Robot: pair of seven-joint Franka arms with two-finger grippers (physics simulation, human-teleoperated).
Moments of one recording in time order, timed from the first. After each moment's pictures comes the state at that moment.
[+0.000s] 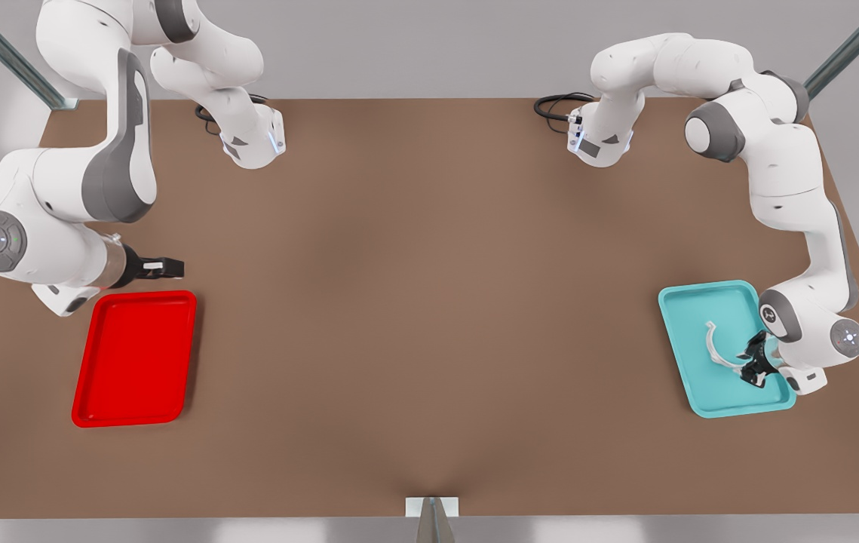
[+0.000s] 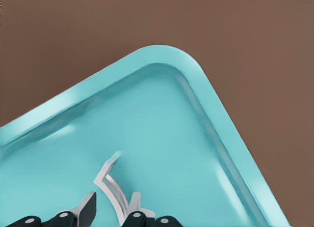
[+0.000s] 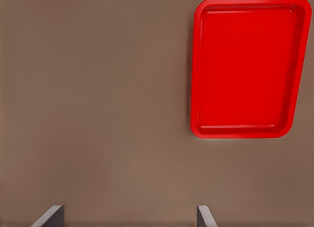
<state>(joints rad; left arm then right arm) 0.27 0.87 0.11 -1.42 -0.06 2.25 -0.79 0.15 0.27 -0.13 -1.37 0.04 1.38 -0.01</state>
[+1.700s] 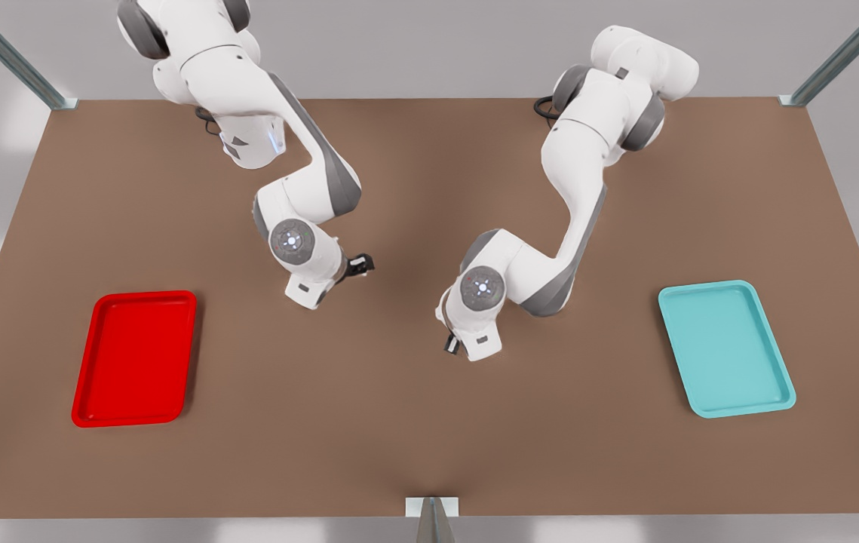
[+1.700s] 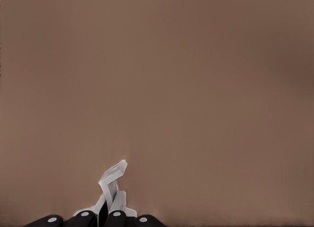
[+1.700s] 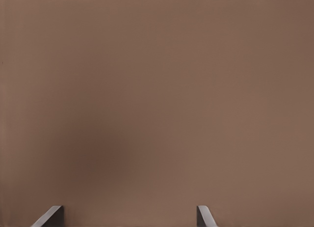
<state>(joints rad) -0.61 0.91 -0.03 -0.90 -0.07 1.80 -1.80 0.65 0.36 -0.12 -1.70 0.23 1.93 0.17</state>
